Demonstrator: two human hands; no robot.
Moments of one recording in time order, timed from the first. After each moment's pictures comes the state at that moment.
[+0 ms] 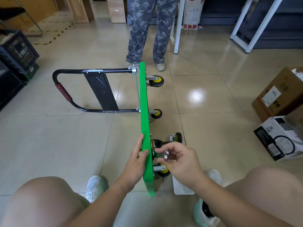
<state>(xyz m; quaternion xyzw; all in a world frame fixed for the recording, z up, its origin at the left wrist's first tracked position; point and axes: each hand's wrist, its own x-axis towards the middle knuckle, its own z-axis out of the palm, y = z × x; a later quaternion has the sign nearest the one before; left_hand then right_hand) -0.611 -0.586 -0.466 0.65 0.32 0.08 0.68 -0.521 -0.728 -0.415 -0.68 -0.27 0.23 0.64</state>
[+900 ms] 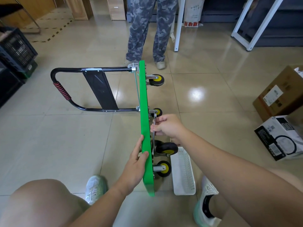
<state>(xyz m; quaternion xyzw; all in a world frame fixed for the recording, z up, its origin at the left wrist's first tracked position) -0.608 -0.583 -0.471 0.66 0.34 0.07 0.67 -0.428 -0.634 -0.406 -0.72 -0.14 0.40 0.55</state>
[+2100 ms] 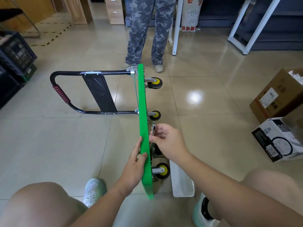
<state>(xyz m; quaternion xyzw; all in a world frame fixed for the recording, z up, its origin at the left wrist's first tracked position) -0.610 -0.588 -0.464 0.67 0.35 0.07 0.66 -0.478 -0.671 -0.406 -0.74 -0.25 0.24 0.57</state>
